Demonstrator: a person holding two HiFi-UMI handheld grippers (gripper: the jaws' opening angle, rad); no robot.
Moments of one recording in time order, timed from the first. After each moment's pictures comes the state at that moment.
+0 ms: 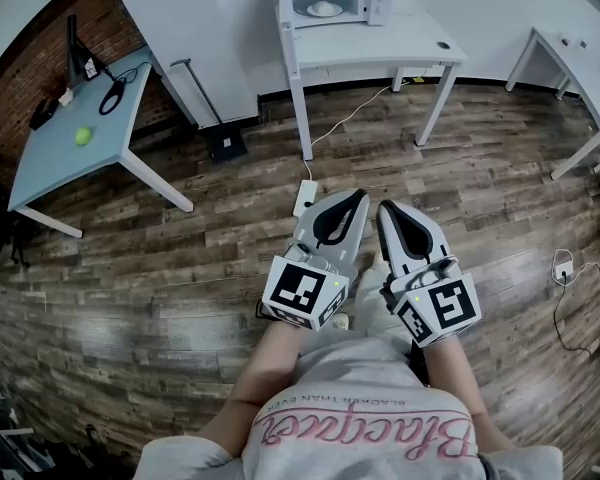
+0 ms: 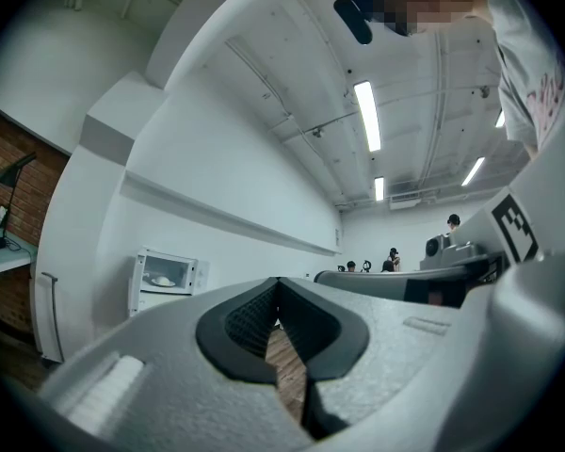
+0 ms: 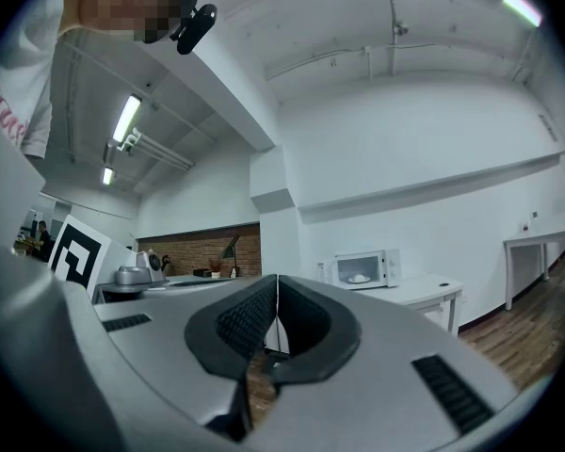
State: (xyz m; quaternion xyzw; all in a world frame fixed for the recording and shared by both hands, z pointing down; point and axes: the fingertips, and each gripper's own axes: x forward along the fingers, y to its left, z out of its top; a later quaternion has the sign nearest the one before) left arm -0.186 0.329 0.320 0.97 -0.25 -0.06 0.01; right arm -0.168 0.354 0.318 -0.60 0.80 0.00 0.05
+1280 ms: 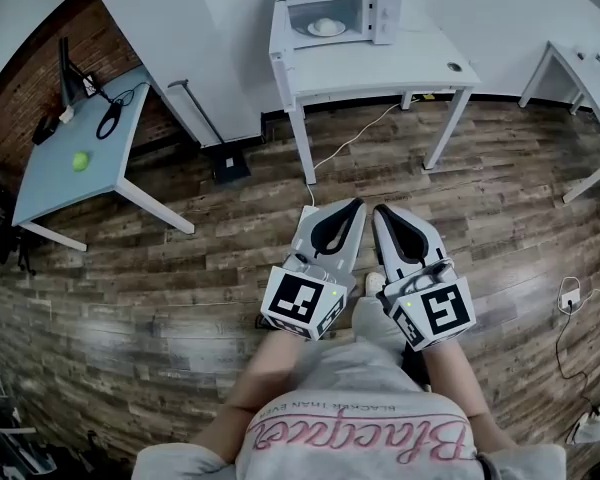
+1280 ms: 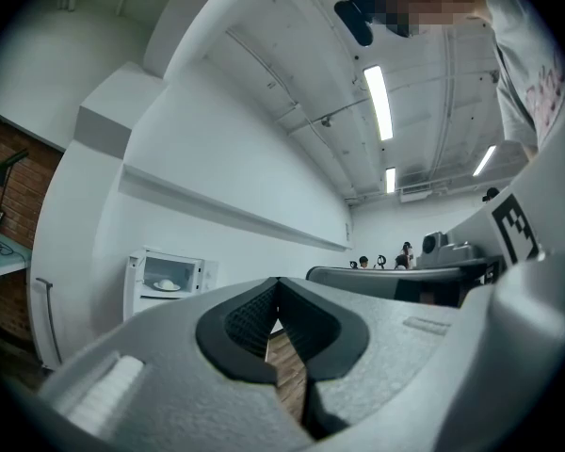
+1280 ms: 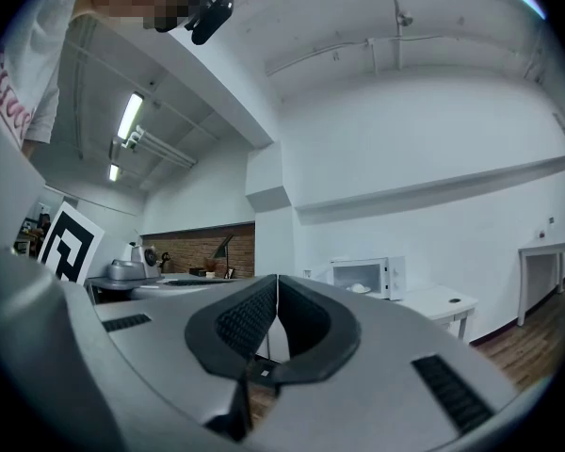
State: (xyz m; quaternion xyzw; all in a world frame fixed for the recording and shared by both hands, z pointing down) left arm -0.115 0.221 0.319 0.96 -0.28 -0.05 0.00; right arm -0.099 0.239 0.314 -0.58 0.81 0.02 0.04
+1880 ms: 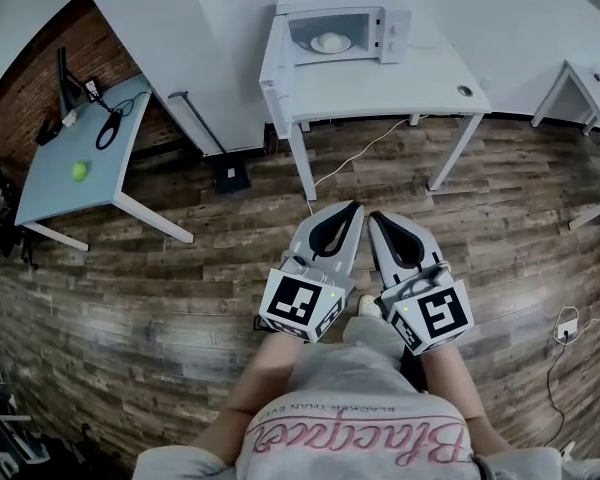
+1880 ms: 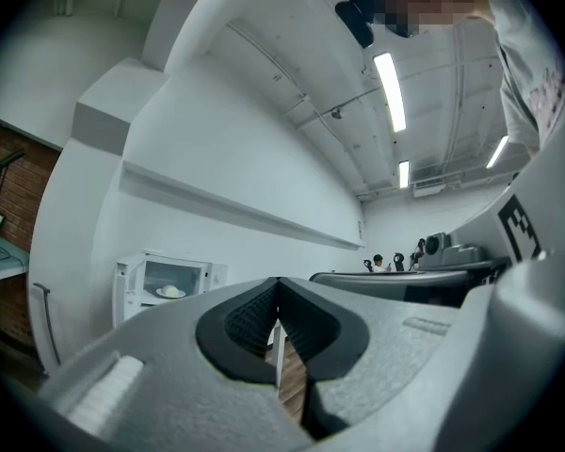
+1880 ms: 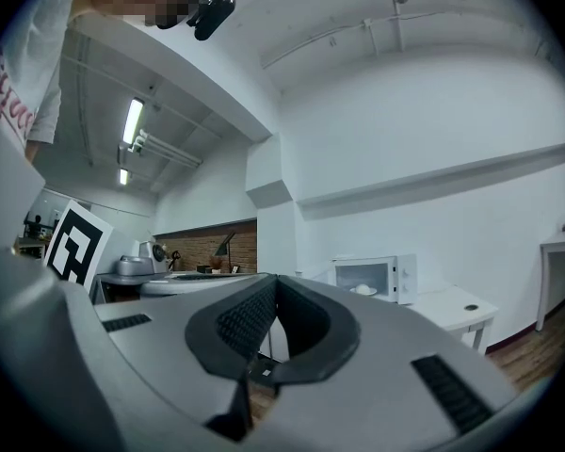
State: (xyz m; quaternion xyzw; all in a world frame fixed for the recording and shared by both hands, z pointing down) left arm -0.053 0.137 0.307 0.95 -0.31 -0.04 0.00; right arm -0.041 0.157 0.307 -0.55 0.84 0.01 0.03
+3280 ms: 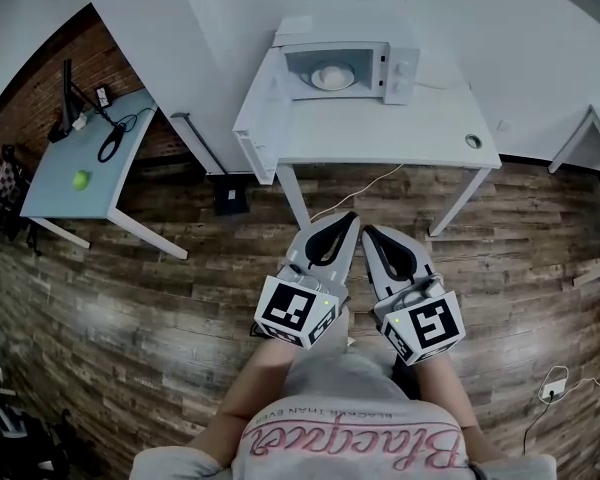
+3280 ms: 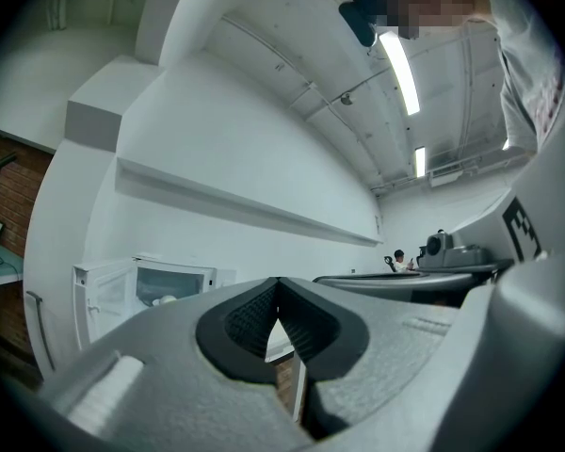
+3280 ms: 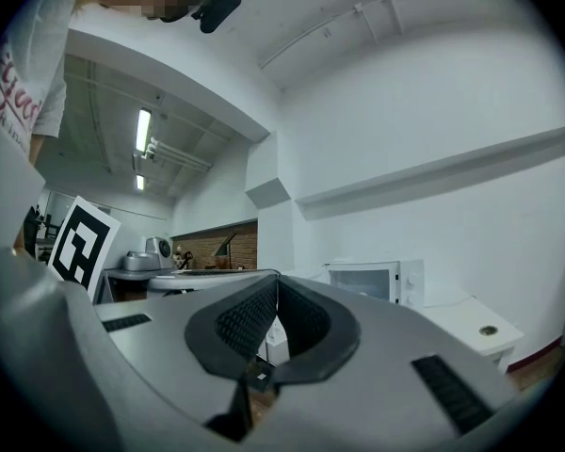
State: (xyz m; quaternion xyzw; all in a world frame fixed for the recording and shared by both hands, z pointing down) left arm 0.052 0.024 0.306 0.93 -0.35 -0.04 -0.01; right arm 0.063 0.045 0.308 -0.50 0.87 0.02 0.03
